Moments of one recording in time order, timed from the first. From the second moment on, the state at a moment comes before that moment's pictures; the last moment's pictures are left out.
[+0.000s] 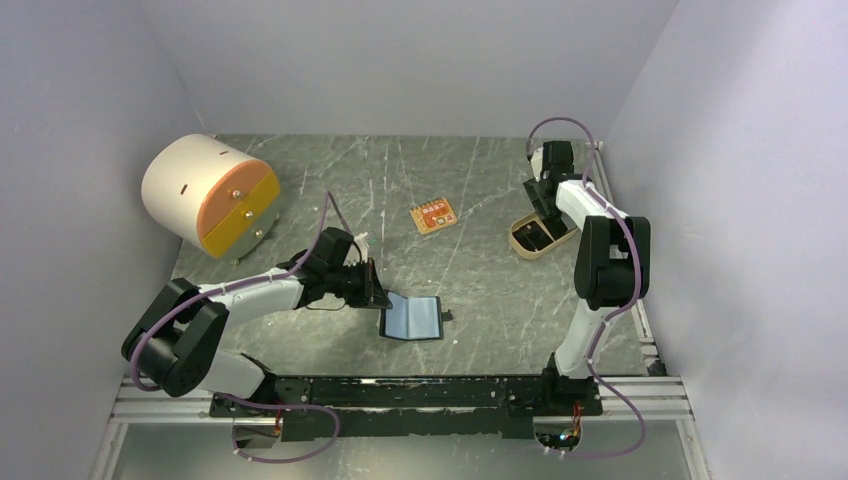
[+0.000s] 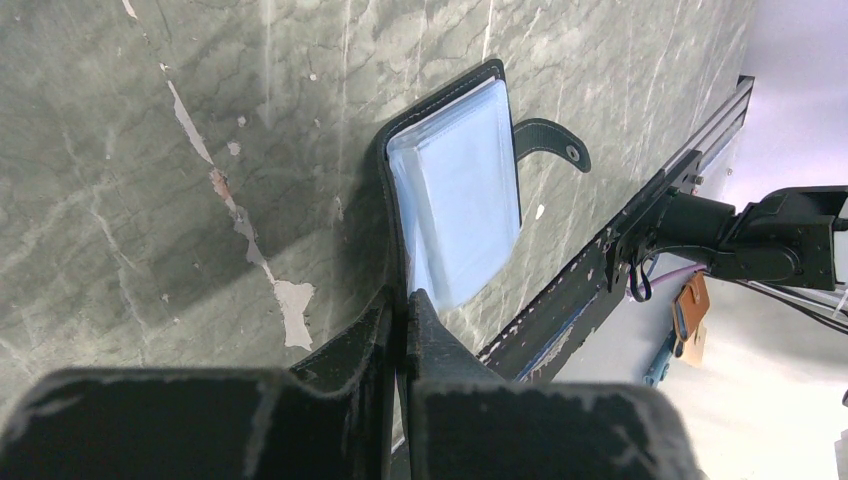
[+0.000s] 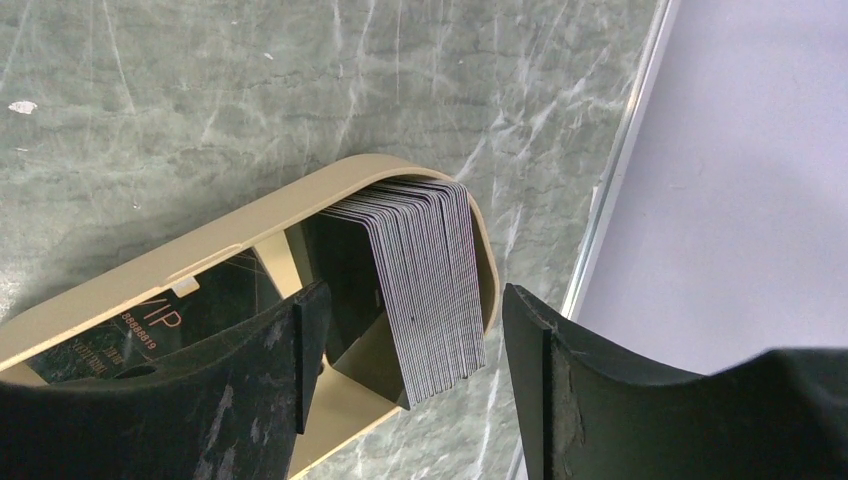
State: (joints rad) left arm -0.59 1.41 0.59 -0.03 0.49 -0.68; right arm 0.00 1.90 1.34 -0.37 0.30 -0.48
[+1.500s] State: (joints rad) left arm -0.59 1.41 0.59 -0.03 0.49 -0.68; right arm -0.02 1.91 1.34 -0.44 0.29 -0.46
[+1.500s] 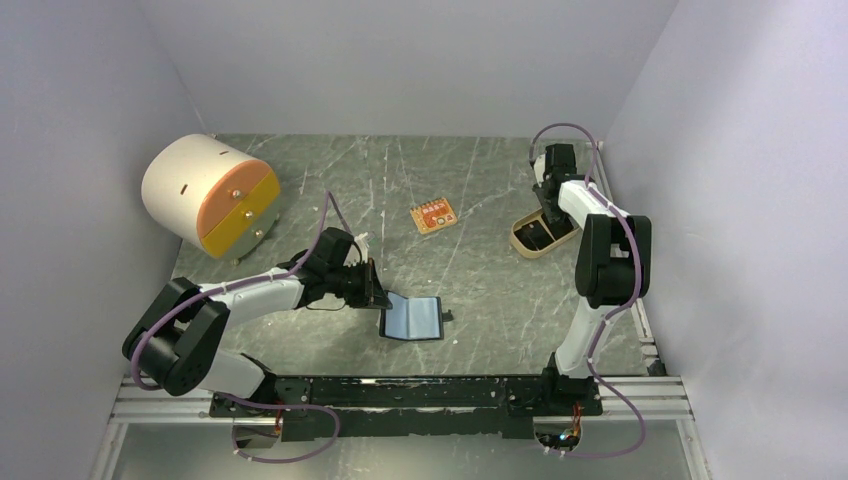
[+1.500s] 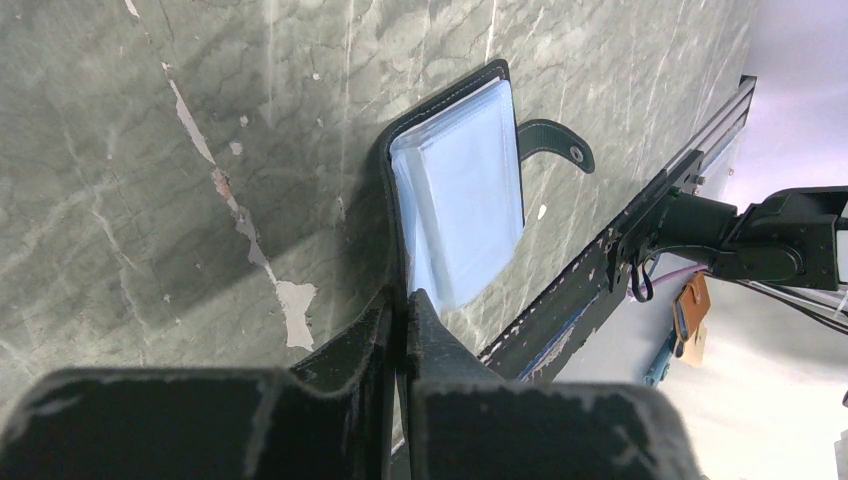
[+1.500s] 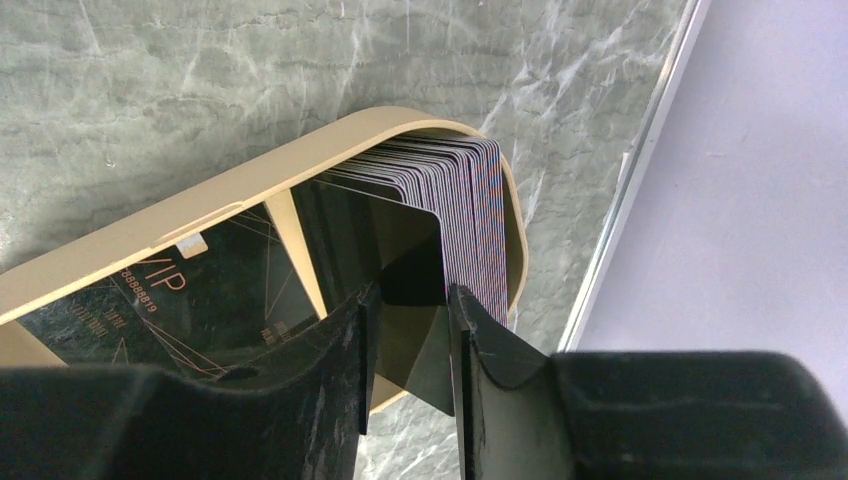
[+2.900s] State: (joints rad) left arm -0.59 1.41 0.59 -0.03 0.48 -0.69; right arm 0.03 1.78 1.34 -0.60 0.12 -0.37
